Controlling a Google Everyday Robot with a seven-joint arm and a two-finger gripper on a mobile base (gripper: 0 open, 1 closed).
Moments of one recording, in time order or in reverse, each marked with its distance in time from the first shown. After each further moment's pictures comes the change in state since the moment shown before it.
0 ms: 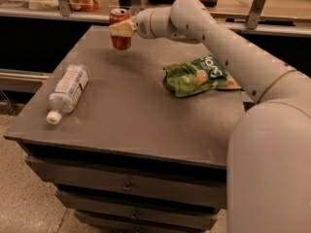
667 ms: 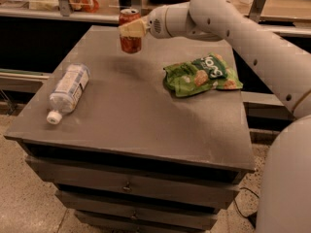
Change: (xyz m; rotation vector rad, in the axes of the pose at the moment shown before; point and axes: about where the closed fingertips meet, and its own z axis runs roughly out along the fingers) arm -0.001 0.020 -0.058 -0.027 0.051 0.053
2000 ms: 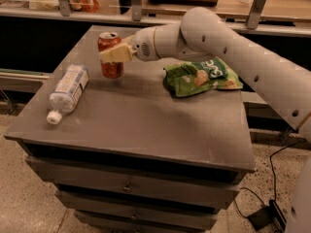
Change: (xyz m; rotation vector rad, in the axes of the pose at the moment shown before) arm 0.039 0.101 0.001 -0.245 0.013 -0.044
